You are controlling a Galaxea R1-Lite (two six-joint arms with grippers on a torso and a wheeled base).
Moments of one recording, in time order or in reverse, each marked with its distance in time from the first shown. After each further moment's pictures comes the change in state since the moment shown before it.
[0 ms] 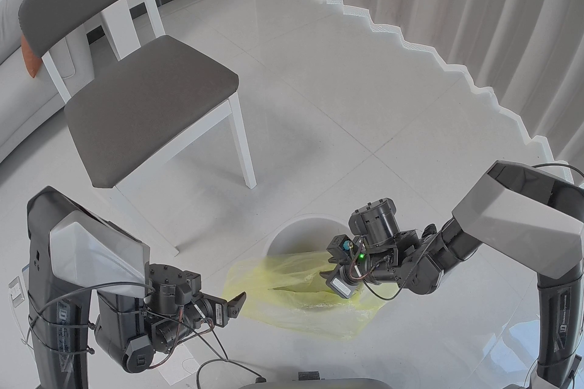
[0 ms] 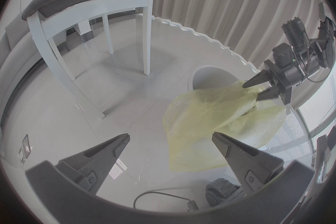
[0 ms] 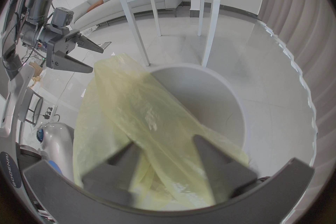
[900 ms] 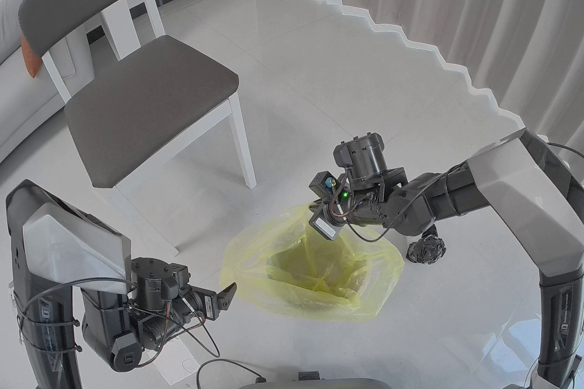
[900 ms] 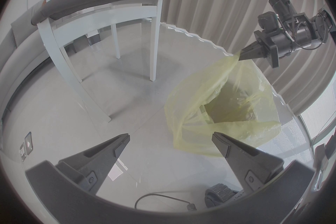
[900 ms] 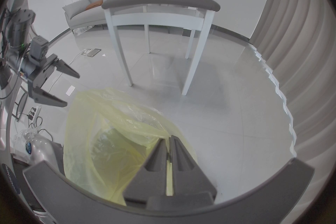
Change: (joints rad) left arm 0.021 -0.085 0.043 0.000 0.025 -0.023; right arm -0.005 -0.011 -0.441 0.302 -0.079 -0.101
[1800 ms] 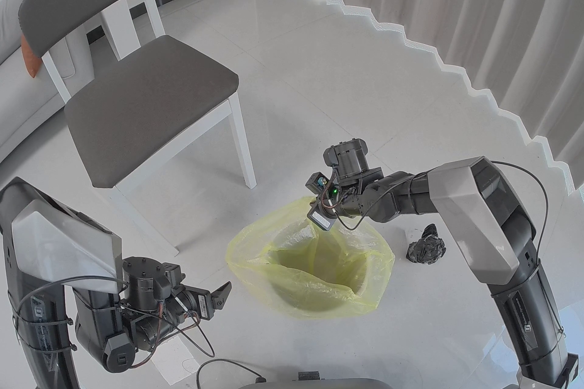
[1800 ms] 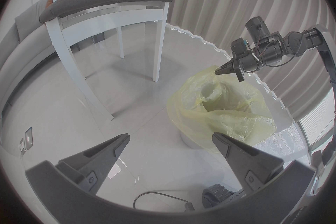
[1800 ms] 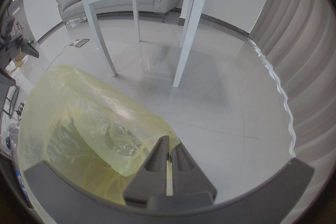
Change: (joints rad) left arm 0.014 -0.038 0.036 0.000 -0.004 -0.031; right arm -0.074 0.314 -0.478 0.203 -0.001 -0.062
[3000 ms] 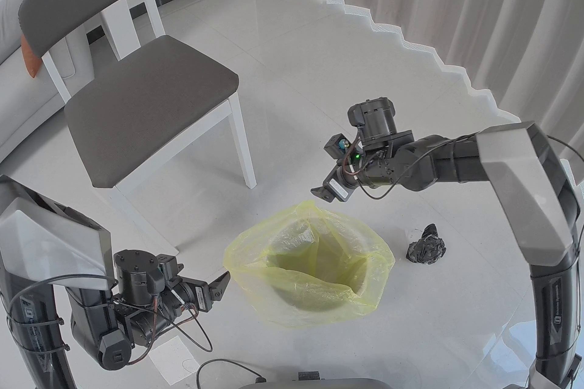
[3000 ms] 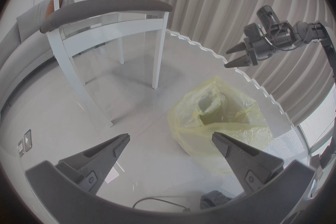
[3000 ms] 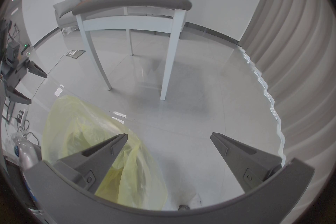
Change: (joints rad) left arm 0.005 -0.051 -0.007 0.000 -0.002 0.003; right arm -0.023 -0.233 0.132 0.023 -0.003 0.028
